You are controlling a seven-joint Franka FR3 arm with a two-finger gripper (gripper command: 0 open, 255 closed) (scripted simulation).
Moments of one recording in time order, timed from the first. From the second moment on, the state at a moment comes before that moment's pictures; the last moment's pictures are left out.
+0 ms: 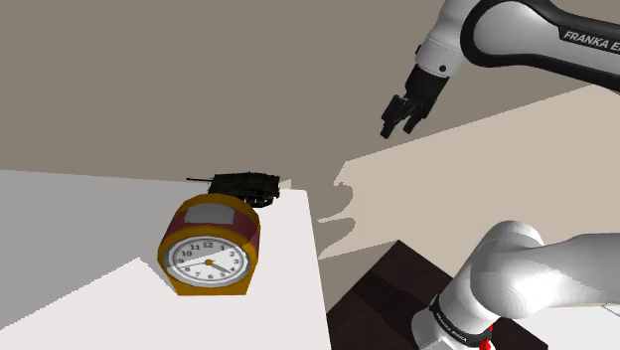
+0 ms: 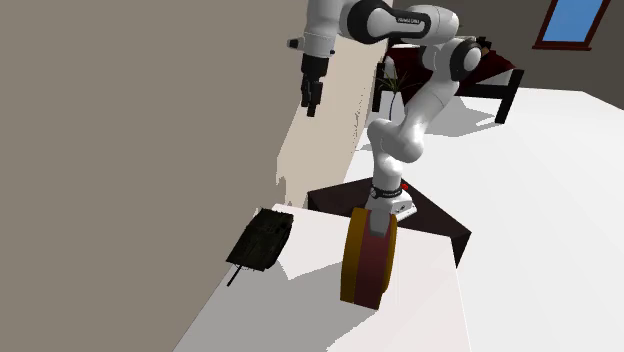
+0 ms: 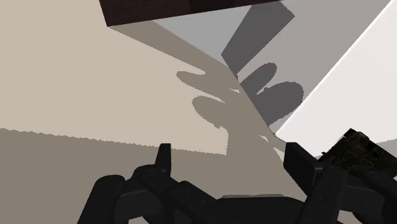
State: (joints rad) arm 0.02 -0.81 -0.03 -2.30 -0.06 1.66 0.16
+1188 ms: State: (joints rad) arm 0.09 -0.30 0.19 -2.03 0.05 1.76 0.42
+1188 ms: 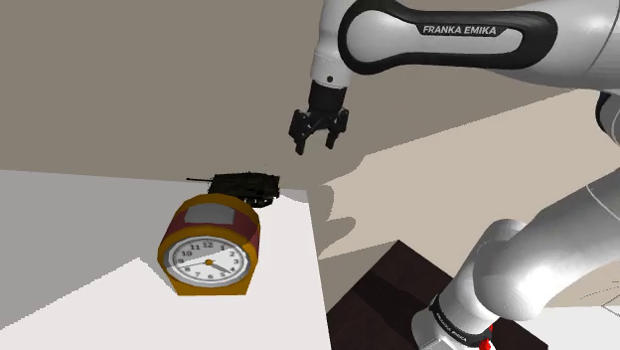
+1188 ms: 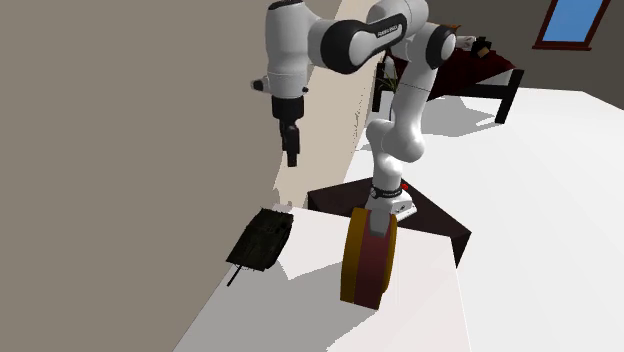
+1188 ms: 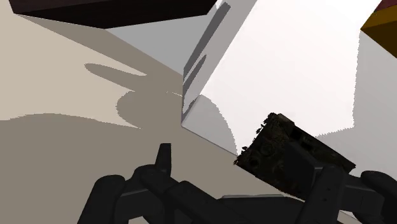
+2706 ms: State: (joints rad) arm 0.16 0.10 0.29 -1.79 0.02 1.84 0.59
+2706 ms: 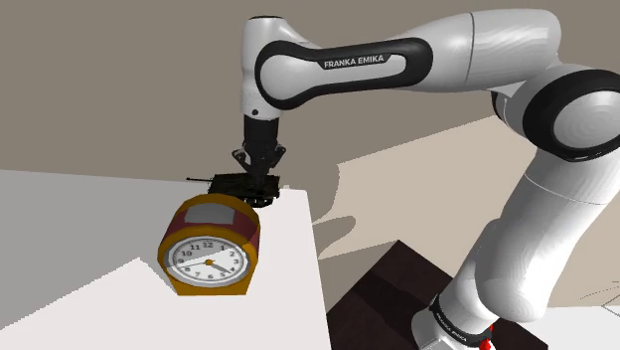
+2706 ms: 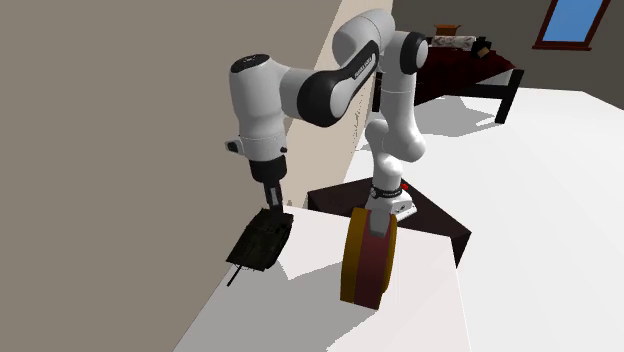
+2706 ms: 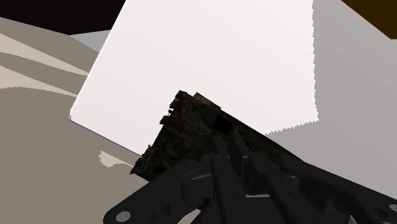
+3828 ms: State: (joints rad) arm 0.16 0.09 0.29 -1.67 0.03 1.71 0.60
